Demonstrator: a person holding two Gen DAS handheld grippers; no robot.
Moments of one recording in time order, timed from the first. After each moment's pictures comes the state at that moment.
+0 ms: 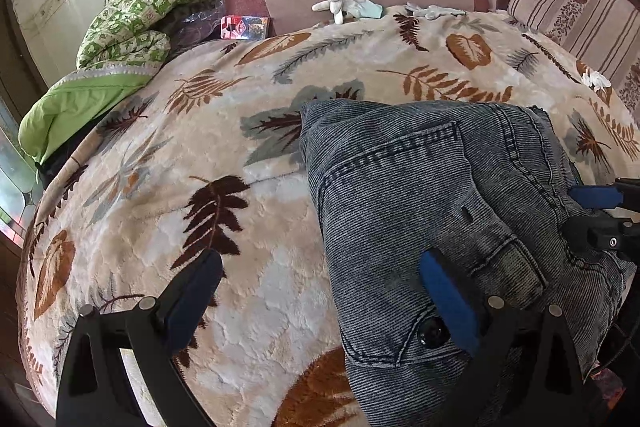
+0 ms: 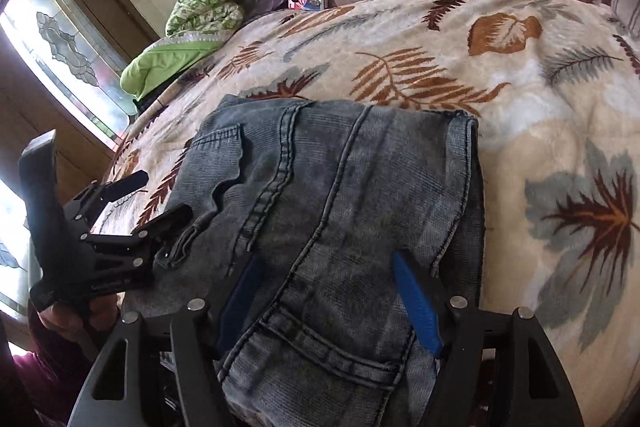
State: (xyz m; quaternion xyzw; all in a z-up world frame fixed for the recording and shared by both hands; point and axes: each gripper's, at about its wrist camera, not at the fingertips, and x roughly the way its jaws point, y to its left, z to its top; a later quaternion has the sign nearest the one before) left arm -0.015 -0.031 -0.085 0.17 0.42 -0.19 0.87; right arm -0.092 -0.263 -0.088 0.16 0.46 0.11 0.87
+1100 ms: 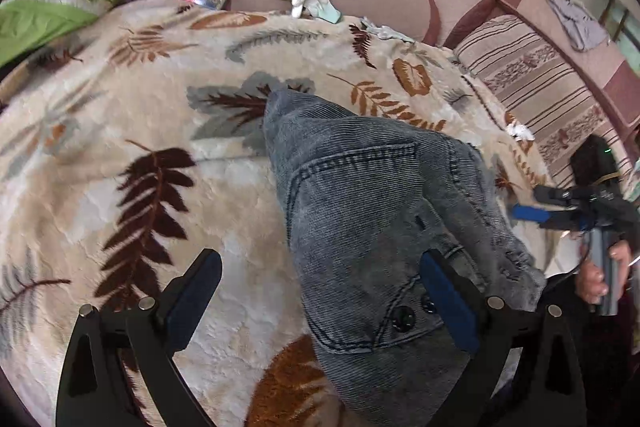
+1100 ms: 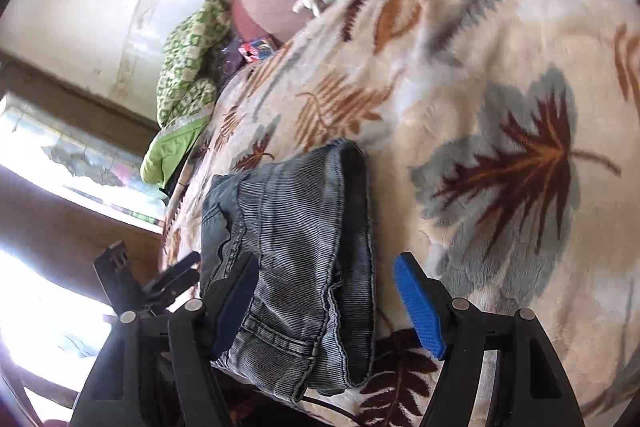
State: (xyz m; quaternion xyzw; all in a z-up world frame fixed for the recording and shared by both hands) left arm 0.008 0.009 -0.085 0.00 0.47 -0.34 0.81; right arm -0.109 -0.372 -0.087 0.38 0.45 0.10 0.80
